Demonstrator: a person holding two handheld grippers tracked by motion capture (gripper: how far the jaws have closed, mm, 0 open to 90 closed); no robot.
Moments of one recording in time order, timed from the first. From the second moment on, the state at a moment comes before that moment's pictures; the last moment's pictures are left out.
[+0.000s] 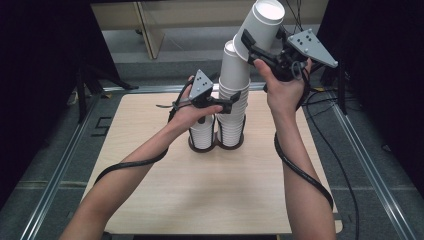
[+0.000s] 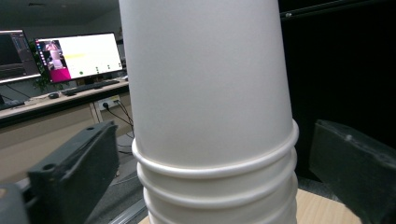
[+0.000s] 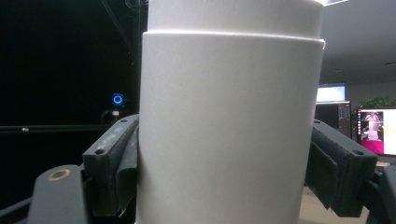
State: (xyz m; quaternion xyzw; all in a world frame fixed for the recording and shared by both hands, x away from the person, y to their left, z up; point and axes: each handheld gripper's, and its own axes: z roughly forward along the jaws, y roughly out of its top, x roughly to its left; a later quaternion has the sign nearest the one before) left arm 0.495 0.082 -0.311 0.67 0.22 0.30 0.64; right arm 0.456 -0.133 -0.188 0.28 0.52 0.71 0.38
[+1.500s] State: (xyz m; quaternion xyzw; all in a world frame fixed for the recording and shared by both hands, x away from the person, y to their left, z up) left arm 0.428 0.138 -0.343 0.66 0.20 0.30 0.65; right arm 0.399 -0.165 -0.281 0.33 0.51 0.71 0.35
